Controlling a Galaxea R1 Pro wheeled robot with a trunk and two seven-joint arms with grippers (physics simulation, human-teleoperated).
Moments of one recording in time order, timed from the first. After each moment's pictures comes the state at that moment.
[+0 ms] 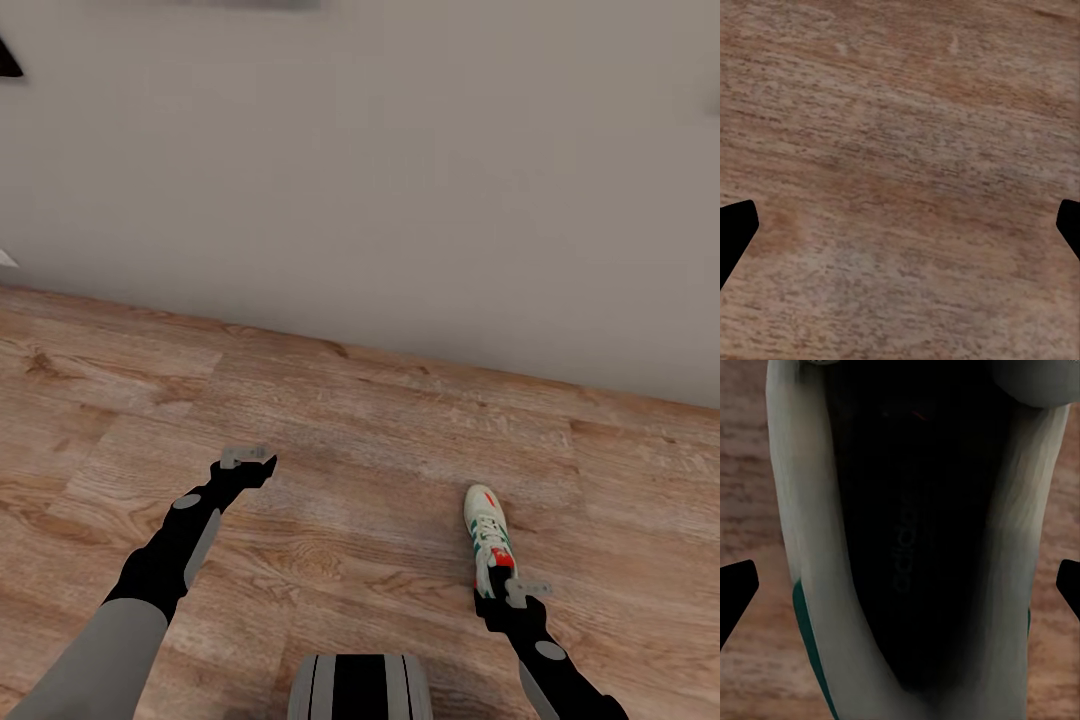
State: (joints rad) left arm -0.68 0.04 0.03 -0.85 0.04 0.16 -0.15; right arm -0.44 -0.08 0.05 -0.50 -0.08 -0.09 -0.07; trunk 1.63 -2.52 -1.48
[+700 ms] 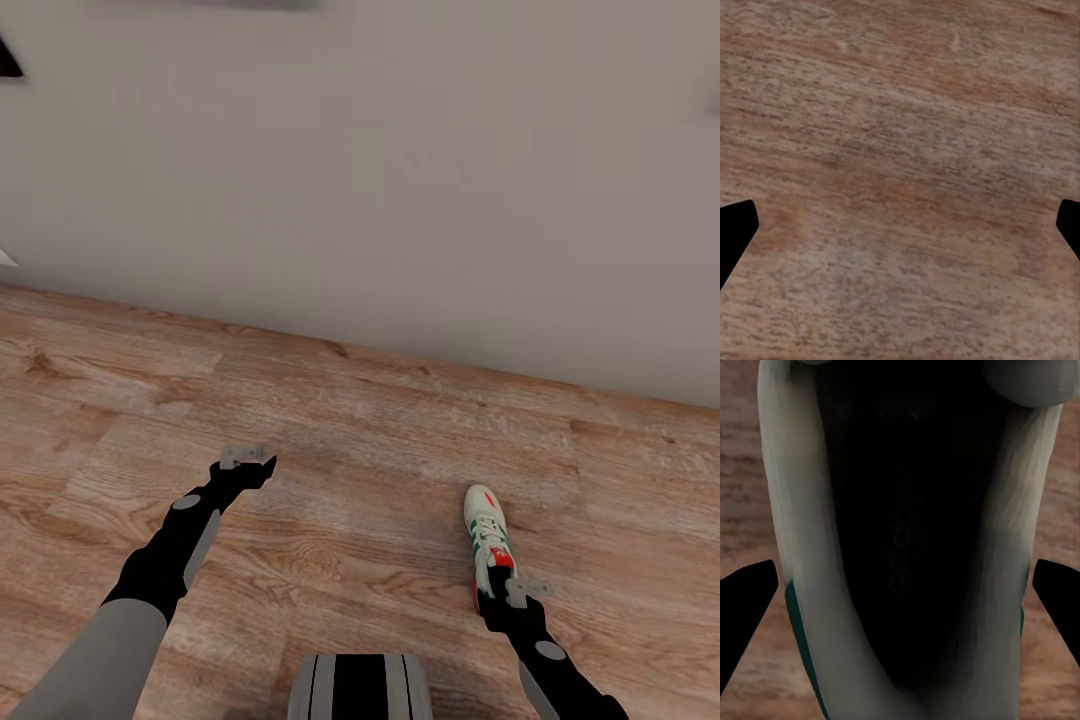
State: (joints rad) left arm -0.68 0.04 0.03 -0.85 0.04 0.16 -0.15; right arm -0.44 -0.08 0.05 -0.51 -0.08 -0.09 -0.07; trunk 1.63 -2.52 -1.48
